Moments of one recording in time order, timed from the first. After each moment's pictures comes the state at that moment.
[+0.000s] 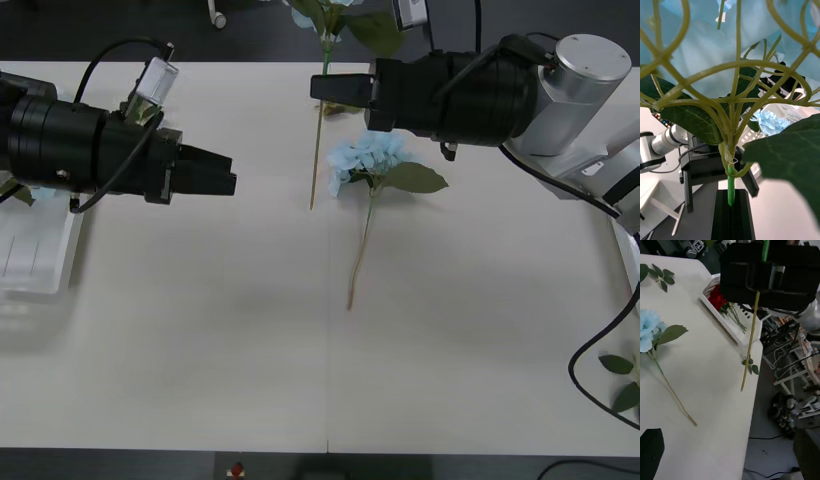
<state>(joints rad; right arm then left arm) -0.86 -0.67 0.57 -1.28 -2.50 0.96 2.54 -0.62 0.93 -0.40 -1.47 2.21 1.18 -2.27</state>
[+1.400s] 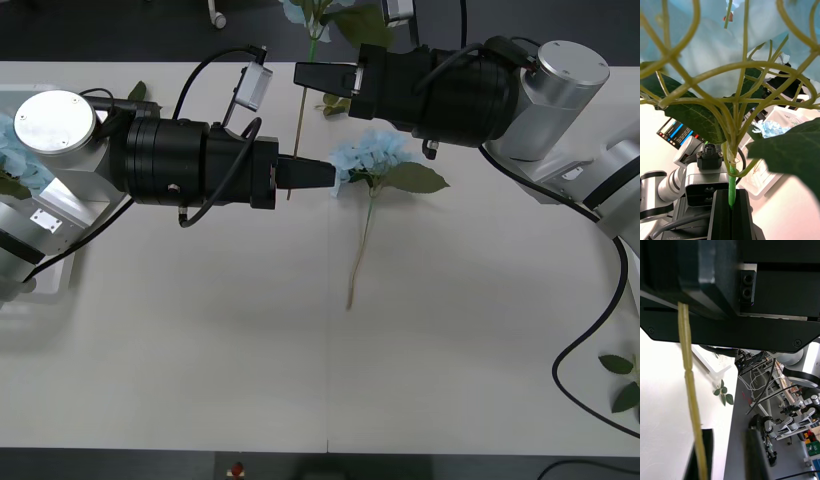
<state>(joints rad) -0.86 -0.62 0.57 -1.28 -2.53 0.89 2.49 -0.62 0.64 -0.40 -1.52 2.10 1.07 -2.20</state>
